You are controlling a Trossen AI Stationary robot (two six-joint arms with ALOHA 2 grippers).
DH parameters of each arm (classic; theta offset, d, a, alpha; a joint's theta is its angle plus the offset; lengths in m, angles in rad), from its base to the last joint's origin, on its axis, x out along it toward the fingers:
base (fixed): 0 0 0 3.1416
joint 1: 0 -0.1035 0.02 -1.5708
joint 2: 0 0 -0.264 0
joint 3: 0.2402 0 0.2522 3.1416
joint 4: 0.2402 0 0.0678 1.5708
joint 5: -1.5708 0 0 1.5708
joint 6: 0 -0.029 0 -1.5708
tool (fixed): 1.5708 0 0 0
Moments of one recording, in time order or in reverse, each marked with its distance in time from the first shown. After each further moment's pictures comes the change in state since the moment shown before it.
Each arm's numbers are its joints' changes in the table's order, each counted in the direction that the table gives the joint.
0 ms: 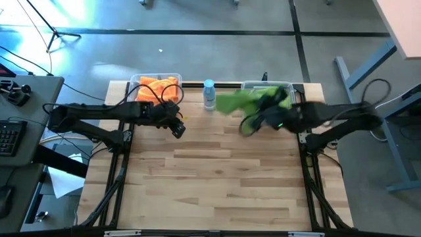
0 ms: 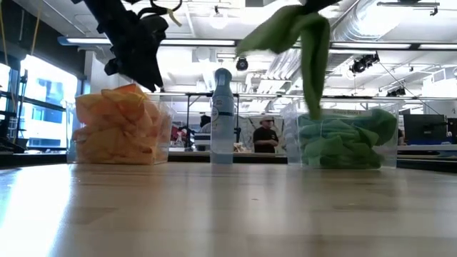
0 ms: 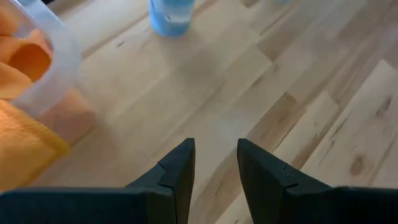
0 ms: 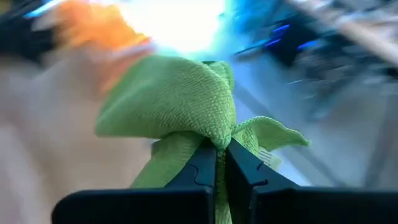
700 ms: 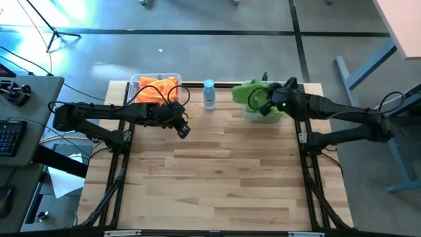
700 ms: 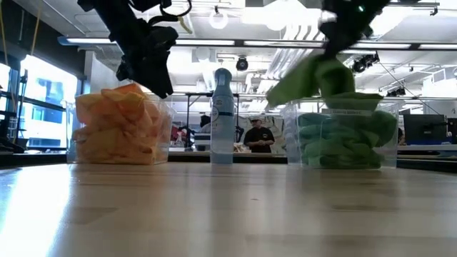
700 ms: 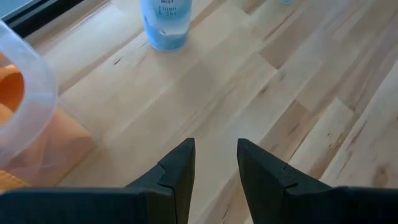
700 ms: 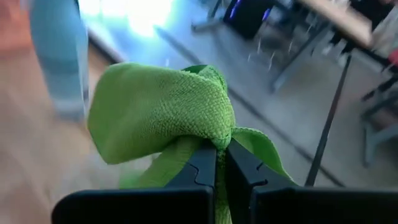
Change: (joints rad) left arm -0.005 -0.083 -0.001 -0.092 0.030 -0.070; right arm 0.357 0.208 -0.331 -0.188 0.127 0.204
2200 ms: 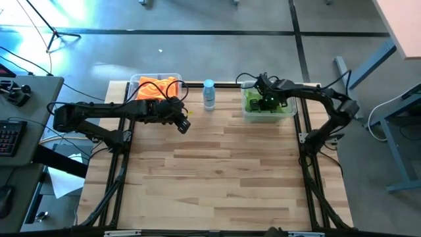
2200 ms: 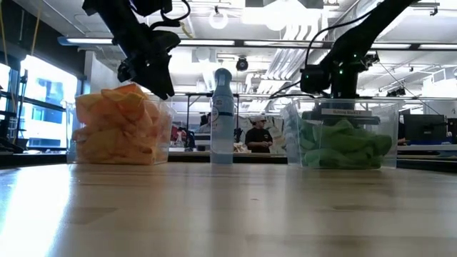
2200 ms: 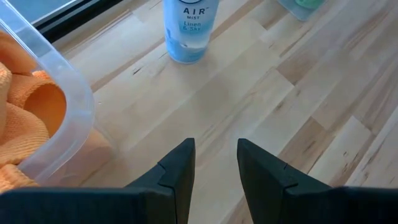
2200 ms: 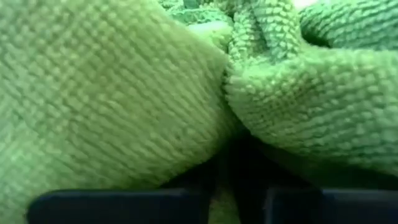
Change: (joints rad) left arm -0.058 0.000 0.000 -0.017 0.007 -0.019; right arm 0.530 -0.597 -0.076 0.060 0.674 -0.559
